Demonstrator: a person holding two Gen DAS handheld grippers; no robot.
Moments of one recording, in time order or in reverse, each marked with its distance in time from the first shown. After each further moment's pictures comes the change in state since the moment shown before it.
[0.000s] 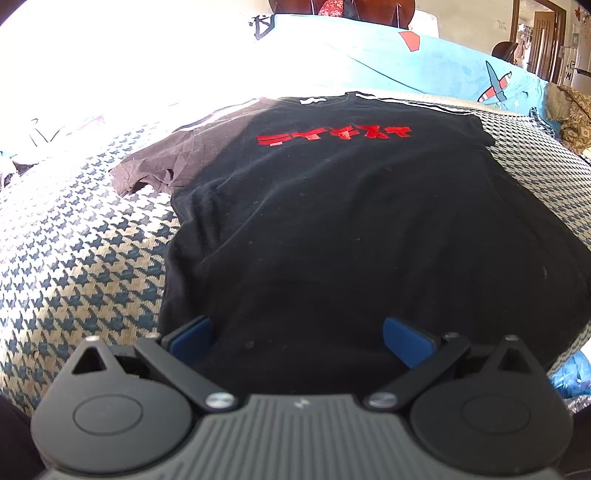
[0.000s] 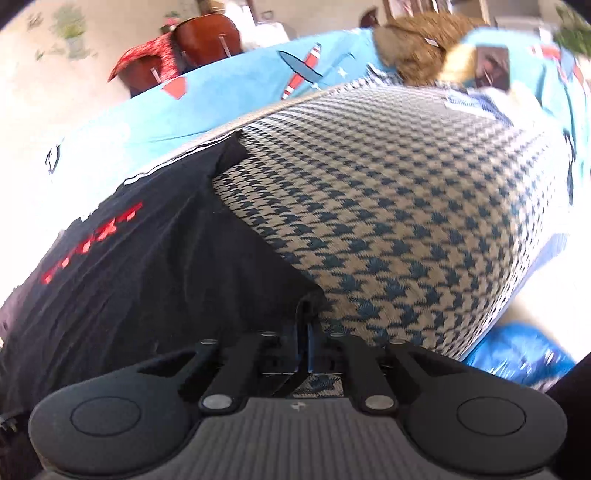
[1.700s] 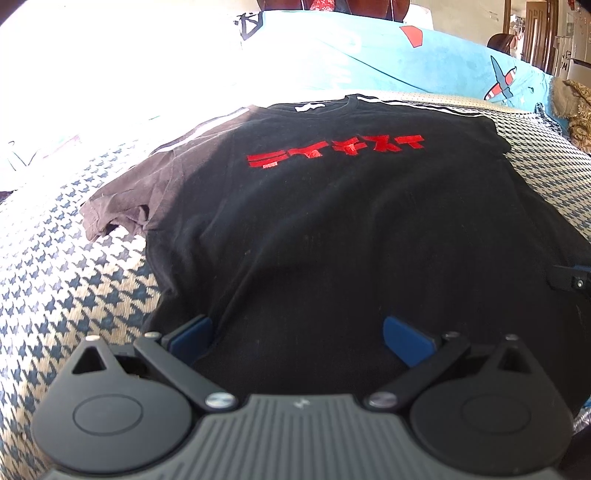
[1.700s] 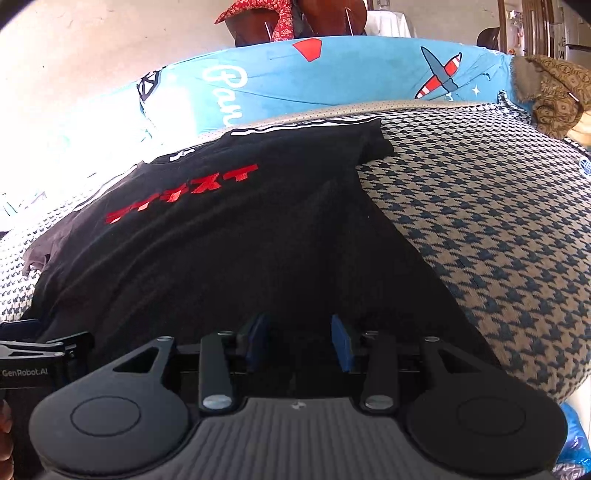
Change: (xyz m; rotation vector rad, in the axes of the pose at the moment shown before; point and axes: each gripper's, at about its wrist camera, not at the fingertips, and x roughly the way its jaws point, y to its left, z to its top) left arm 0.045 0.007 0.040 0.048 -0.001 -0.004; right arm 0.035 0.091 0.014 -0.279 0.073 0.184
